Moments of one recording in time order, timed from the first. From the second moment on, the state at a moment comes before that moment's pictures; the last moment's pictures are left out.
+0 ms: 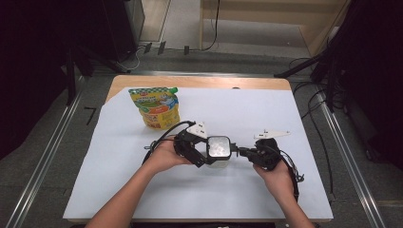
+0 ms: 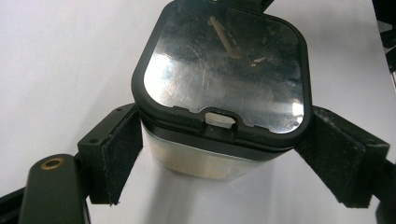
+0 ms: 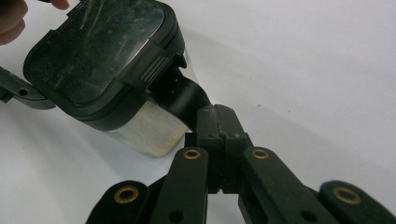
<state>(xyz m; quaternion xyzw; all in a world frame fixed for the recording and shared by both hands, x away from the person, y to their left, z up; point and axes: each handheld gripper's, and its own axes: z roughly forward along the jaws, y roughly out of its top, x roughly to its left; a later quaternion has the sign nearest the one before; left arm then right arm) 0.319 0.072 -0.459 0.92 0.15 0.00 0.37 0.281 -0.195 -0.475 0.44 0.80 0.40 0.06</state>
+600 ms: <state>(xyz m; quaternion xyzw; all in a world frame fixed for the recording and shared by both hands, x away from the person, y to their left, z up) 0.319 0.075 -0.451 0.91 0.14 0.00 0.38 0.281 -0.195 -0.475 0.44 0.80 0.41 0.06</state>
